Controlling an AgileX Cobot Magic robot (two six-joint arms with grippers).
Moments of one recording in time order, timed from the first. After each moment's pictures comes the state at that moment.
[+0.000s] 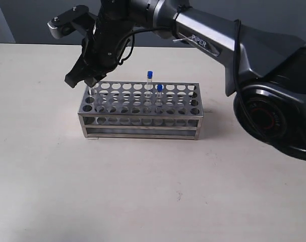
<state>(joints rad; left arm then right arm) -0.05 0.00 0.00 0.22 0.25 -0.04 0.87 2.40 -2.29 0.20 1.08 -0.36</state>
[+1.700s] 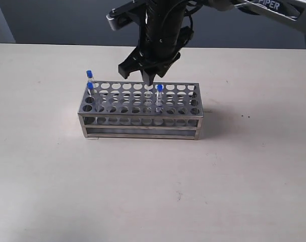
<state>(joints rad) -0.05 0.00 0.00 0.22 0.25 -0.04 0.78 2.13 -1.96 -0.04 1.23 -0.10</state>
